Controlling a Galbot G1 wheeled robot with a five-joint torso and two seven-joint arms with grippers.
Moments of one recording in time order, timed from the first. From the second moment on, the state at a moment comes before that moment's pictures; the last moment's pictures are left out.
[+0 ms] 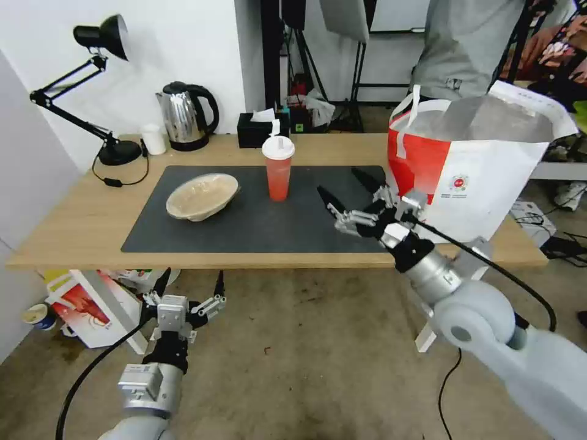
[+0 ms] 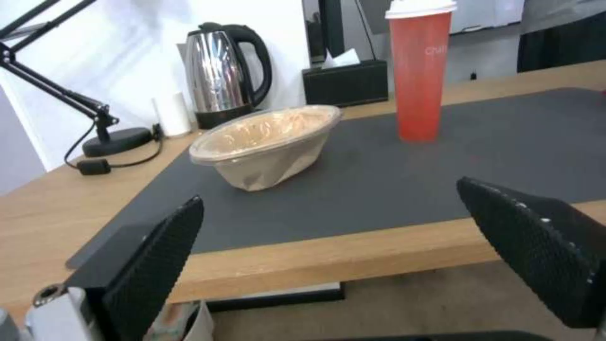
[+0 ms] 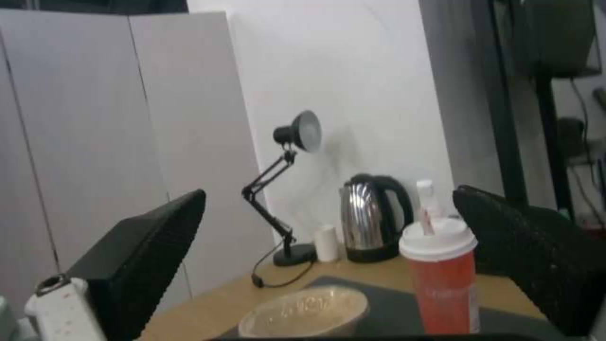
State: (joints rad) left arm 1.80 -1.50 -0.55 -2.30 0.00 0.00 0.00; right arm -0.85 0.69 -0.04 2.11 1.06 0.20 -0.04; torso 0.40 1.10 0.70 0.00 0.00
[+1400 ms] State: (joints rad) left arm 1.80 -1.50 -0.55 -2.30 0.00 0.00 0.00; right arm -0.40 0.77 -0.46 1.85 1.15 0.16 -0.02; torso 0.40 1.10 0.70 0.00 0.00
